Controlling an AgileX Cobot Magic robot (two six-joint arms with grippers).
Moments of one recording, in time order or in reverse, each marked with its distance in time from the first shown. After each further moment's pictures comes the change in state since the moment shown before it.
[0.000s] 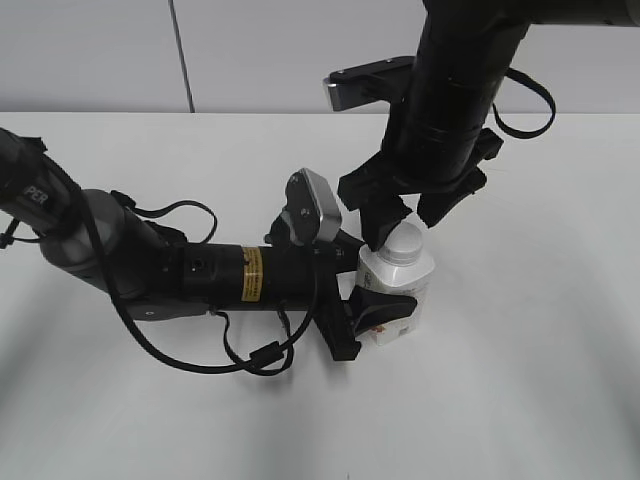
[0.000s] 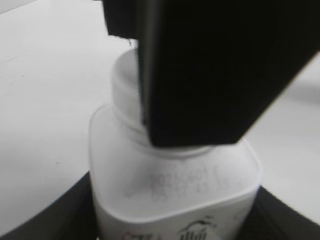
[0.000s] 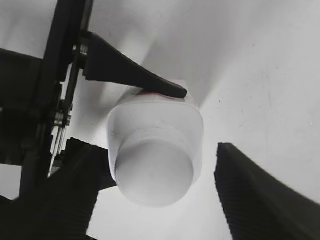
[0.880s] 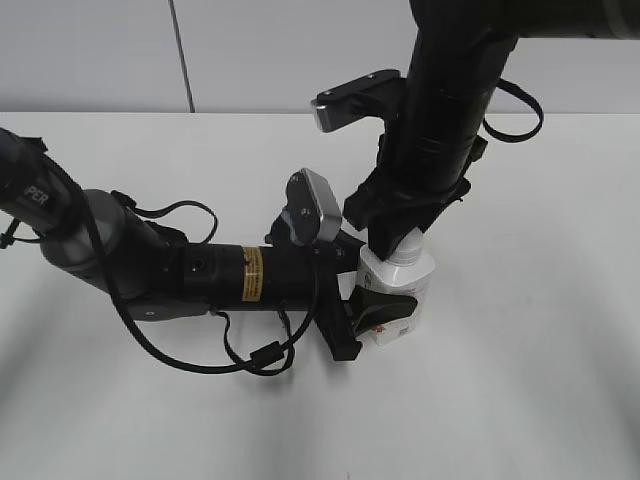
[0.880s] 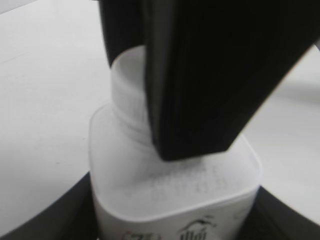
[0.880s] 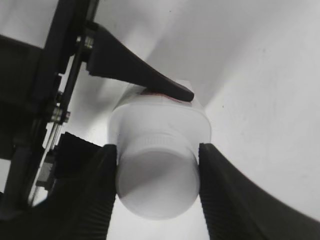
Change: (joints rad) left arm 0.000 0.000 0.000 -0.001 0.000 0.000; right arm 0.000 0.025 0.001 -0.007 0.000 -0.143
